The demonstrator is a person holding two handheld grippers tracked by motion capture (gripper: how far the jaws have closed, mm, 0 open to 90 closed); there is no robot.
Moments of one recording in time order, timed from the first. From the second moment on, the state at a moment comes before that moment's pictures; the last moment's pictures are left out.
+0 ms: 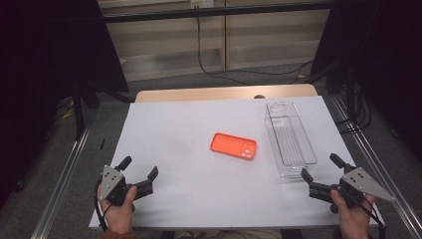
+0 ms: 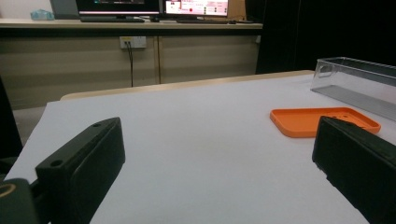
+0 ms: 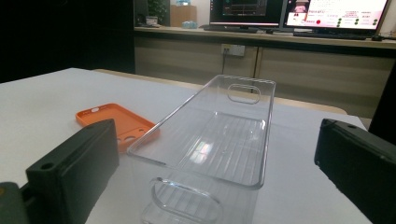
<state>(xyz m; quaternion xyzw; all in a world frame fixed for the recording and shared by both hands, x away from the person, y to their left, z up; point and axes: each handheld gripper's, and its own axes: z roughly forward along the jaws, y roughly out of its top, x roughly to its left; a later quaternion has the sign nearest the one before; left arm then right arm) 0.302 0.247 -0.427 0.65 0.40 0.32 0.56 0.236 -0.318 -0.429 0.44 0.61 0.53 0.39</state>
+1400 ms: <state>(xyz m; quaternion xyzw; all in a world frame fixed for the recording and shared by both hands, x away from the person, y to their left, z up) 0.325 0.202 -0.429 0.70 0.35 0.24 0.57 0.234 -0.318 -0.429 0.44 0.61 0.53 0.39</state>
